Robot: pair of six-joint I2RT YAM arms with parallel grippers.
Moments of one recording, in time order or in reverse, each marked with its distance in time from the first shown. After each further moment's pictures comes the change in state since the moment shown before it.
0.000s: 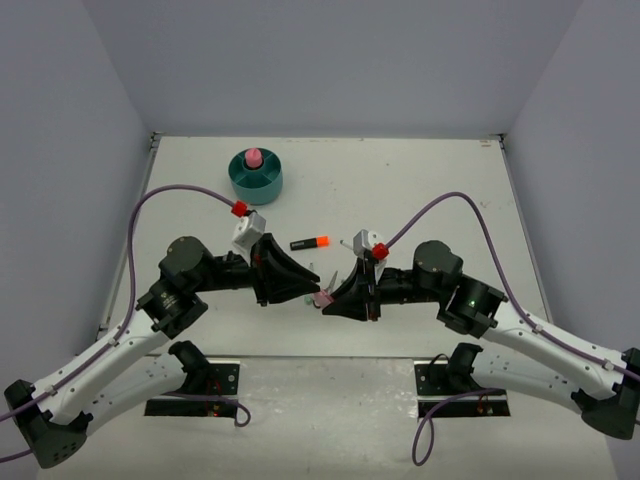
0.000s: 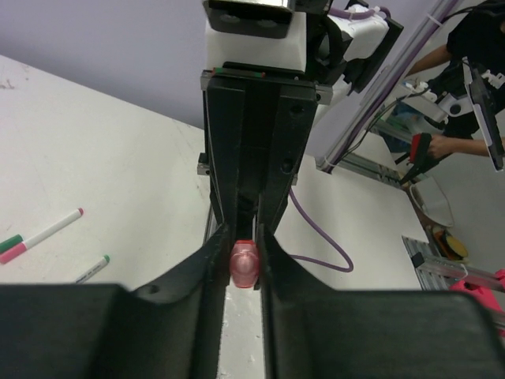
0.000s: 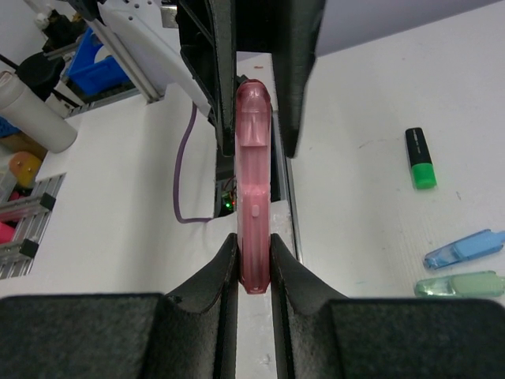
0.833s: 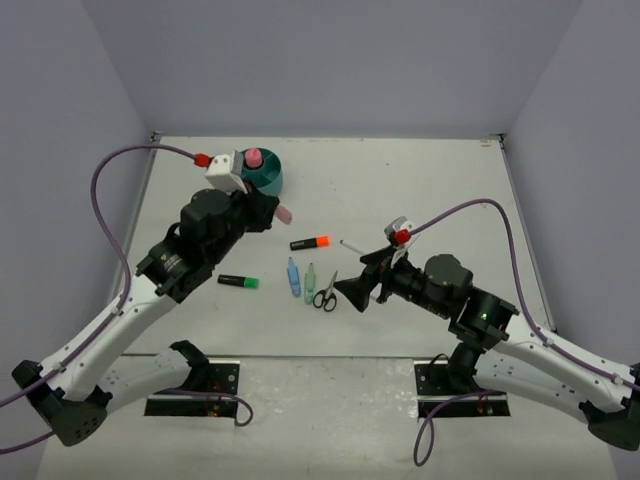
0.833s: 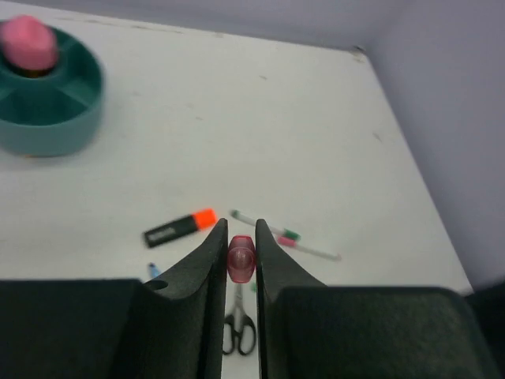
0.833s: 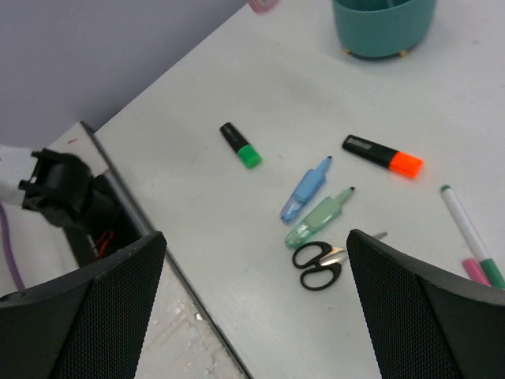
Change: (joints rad) left arm 0.078 0.222 0.337 -0.494 -0.993 -0.014; right arm -0.005 -0.124 -0.099 -0.061 0.592 0.105
